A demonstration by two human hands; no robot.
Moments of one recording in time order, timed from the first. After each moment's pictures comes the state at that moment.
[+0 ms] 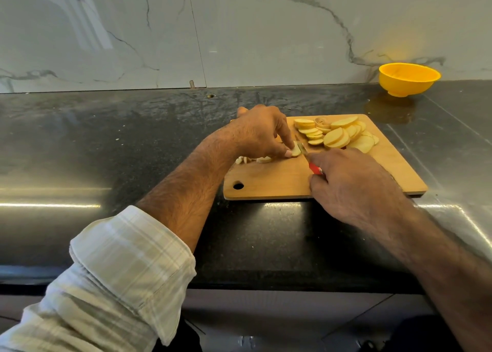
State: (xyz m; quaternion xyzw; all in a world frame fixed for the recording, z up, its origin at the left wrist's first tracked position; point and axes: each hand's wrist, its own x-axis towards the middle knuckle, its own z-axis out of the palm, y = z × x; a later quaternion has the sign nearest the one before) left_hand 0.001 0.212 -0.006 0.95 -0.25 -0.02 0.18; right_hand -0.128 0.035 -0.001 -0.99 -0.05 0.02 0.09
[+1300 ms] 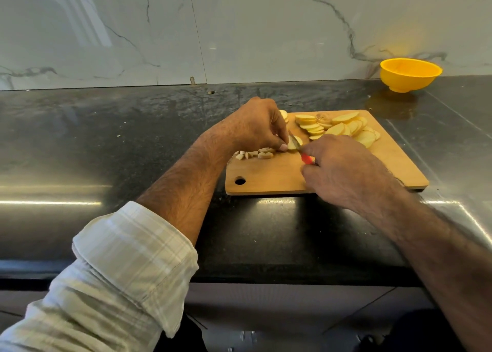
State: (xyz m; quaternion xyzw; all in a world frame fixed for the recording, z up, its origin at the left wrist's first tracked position) left_hand 0.002 0.222 -0.005 0.93 -0.26 -0.04 0.25; right_hand -0.116 0.050 0.004 -0.99 -0.04 0.05 0.13
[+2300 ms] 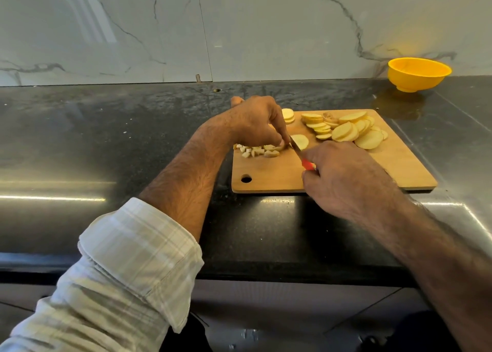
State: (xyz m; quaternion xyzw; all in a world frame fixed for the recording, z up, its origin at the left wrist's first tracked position) left_hand 0.009 0.238 -0.004 0.95 -0.24 -0.03 0.17; right_hand -0.130 0.059 0.001 -0.99 -0.06 0.05 0.12
